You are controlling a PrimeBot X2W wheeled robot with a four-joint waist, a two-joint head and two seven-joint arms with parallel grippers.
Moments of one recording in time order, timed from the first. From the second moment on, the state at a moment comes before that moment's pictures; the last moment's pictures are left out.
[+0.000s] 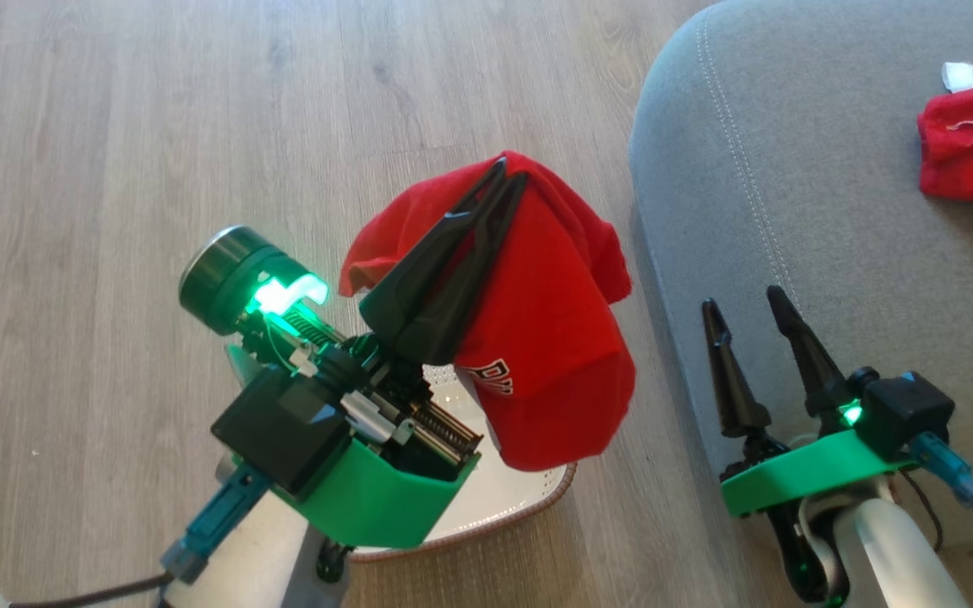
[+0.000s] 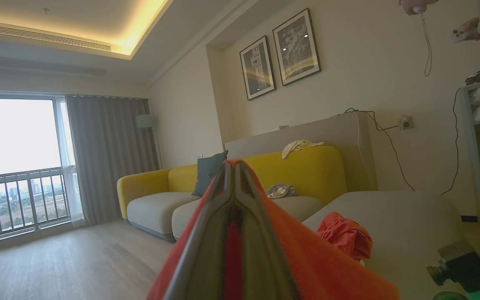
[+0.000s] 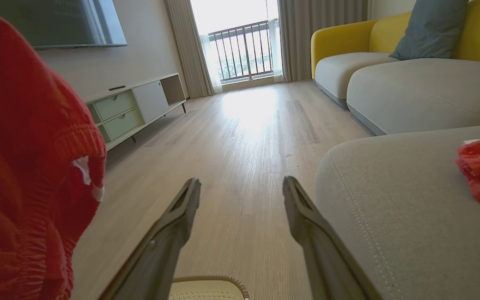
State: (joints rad) left arm -0.31 0.04 -0.42 -0.32 -0.10 -0.13 -0.26; right arm -0.09 -0.09 0.14 0.12 0.29 0.13 -0.26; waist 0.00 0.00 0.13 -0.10
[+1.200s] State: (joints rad) left arm -0.33 0.09 -0.41 -0.26 -0.10 -0.13 -0.26; right arm -0.15 -0.35 0.61 -0.18 0.32 0.13 -0.26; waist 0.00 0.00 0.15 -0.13
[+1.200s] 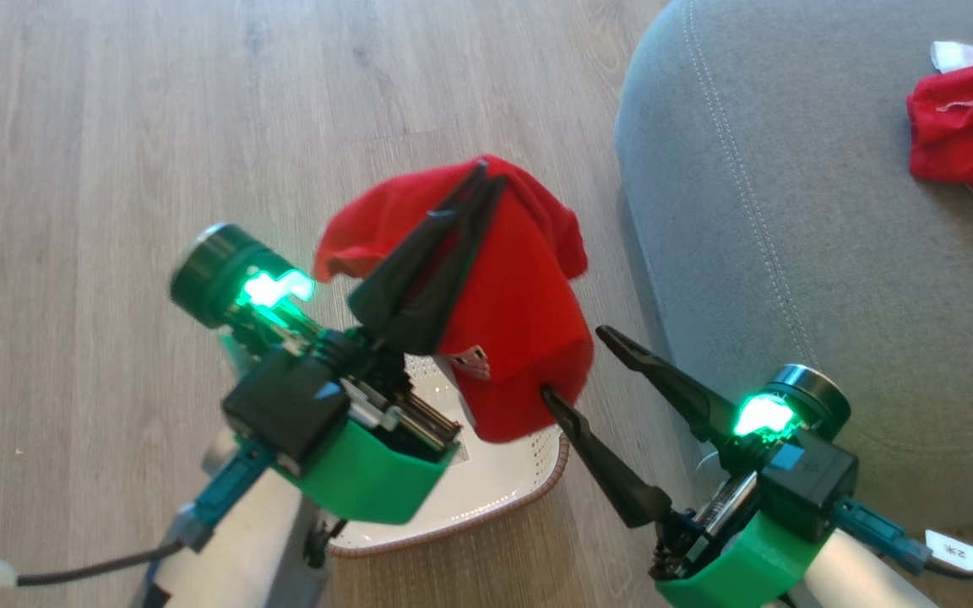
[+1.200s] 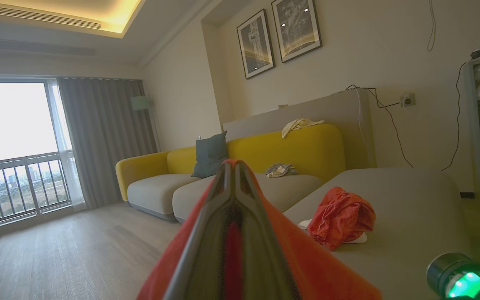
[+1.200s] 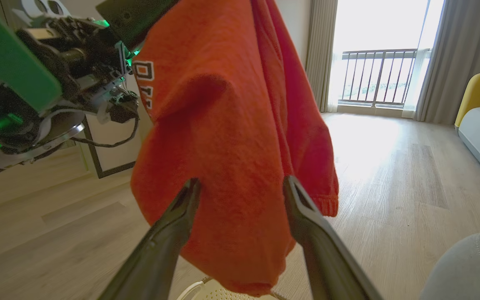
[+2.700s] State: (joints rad) left arm -0.32 0.11 -0.59 -0.18 -0.10 -0.13 -0.26; right arm -0.21 -0.22 0.50 -0.02 0.29 0.13 -0.26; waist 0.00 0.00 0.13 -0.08
